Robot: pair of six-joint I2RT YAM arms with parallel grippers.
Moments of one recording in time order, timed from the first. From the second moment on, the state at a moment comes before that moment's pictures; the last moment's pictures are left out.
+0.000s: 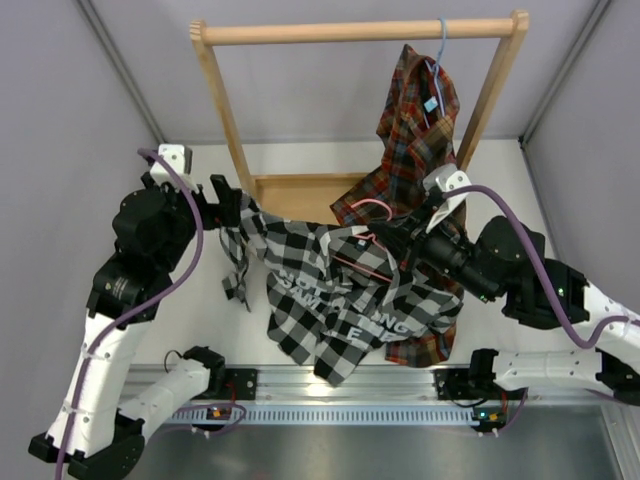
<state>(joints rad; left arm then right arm) -0.36 0.85 1.31 -0.62 -0.15 -0.15 1.26 0.92 1.35 -0.43 0.41 0.13</state>
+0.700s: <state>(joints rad) -0.50 0.91 1.41 -0.53 0.82 0.11 1.26 0.93 1.38 -0.45 0.43 0.16</state>
